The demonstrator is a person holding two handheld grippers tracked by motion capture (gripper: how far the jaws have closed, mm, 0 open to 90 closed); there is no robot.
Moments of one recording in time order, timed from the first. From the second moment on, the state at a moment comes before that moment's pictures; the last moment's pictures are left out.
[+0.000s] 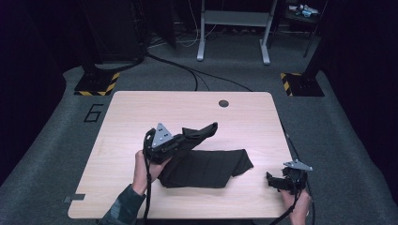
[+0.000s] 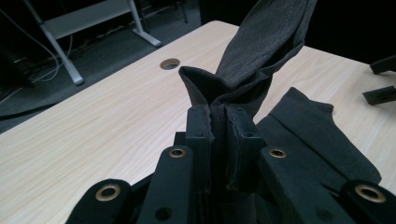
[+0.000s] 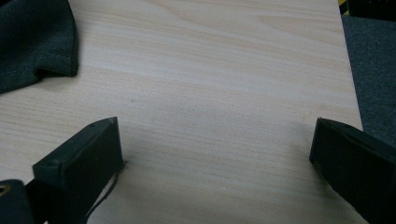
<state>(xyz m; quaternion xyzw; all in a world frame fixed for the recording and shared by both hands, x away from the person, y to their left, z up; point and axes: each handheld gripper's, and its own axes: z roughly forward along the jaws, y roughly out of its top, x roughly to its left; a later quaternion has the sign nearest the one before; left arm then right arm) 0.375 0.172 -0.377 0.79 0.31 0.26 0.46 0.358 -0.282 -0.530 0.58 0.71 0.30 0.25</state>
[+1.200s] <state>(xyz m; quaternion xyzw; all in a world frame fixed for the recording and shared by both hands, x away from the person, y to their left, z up) 0.320 0.313 -0.409 0.70 0.49 0.34 0.40 0.358 -0.275 -0.526 0.60 0.70 0.32 0.22</state>
